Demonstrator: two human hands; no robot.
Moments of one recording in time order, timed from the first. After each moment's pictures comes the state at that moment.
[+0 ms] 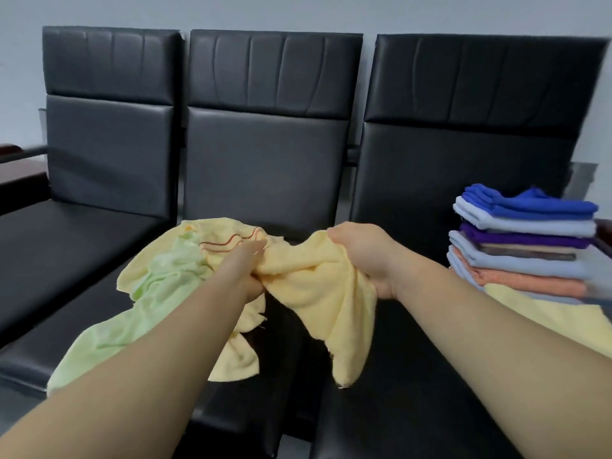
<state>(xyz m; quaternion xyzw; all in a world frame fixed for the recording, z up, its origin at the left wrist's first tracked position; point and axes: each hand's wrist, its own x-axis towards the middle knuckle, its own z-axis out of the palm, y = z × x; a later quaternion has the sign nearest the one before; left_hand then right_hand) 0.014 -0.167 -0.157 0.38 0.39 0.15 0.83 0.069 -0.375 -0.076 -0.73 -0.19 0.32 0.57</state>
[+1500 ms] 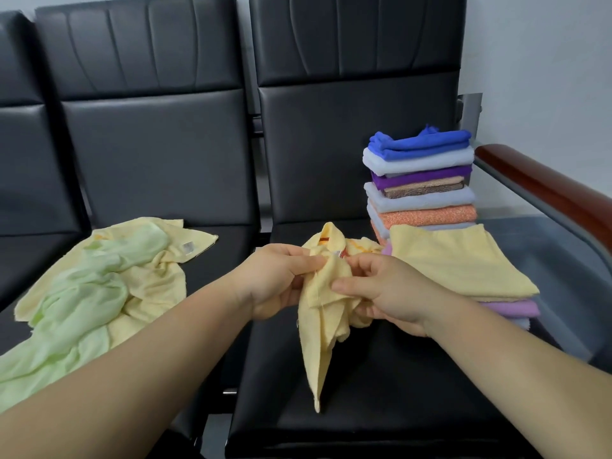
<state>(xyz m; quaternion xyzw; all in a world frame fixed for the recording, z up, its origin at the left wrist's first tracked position) 0.034 -0.367 -0.141 0.68 0.10 -0.11 0.72 0.086 -0.566 -0.162 -0.72 -0.16 0.30 0.61</state>
